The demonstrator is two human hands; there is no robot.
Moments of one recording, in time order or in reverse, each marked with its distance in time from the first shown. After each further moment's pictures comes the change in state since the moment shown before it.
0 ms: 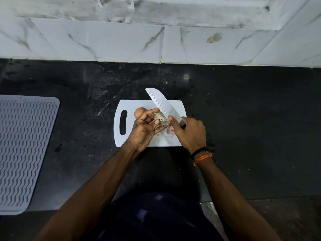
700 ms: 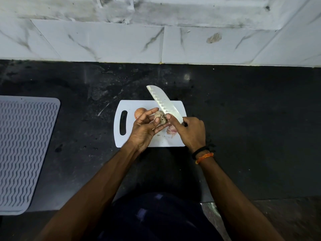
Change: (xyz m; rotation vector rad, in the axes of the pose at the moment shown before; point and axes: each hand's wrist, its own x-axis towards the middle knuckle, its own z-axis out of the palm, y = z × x) left_hand -0.001 0.001 0.008 -0.006 0.066 0.018; right_hand 0.002 -0.002 -0.006 0.195 -0.034 0.036
